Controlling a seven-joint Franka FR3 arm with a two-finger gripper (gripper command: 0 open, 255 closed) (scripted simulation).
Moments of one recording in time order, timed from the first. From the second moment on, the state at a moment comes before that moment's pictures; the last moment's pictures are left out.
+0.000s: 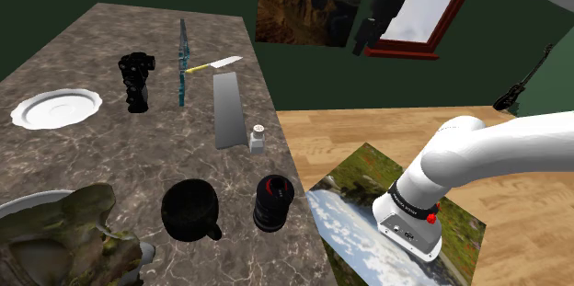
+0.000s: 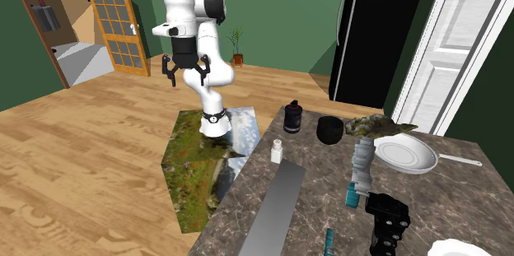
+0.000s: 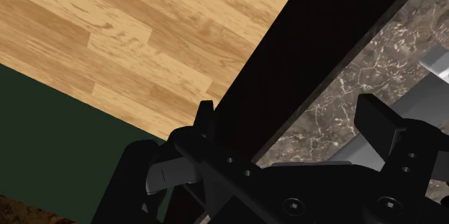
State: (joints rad) arm -0.01 -0.78 -0.06 -2.37 -0.08 1.71 -0.12
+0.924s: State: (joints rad) arm 0.09 -0.59 0.16 -2.44 0.01 1.91 0.08
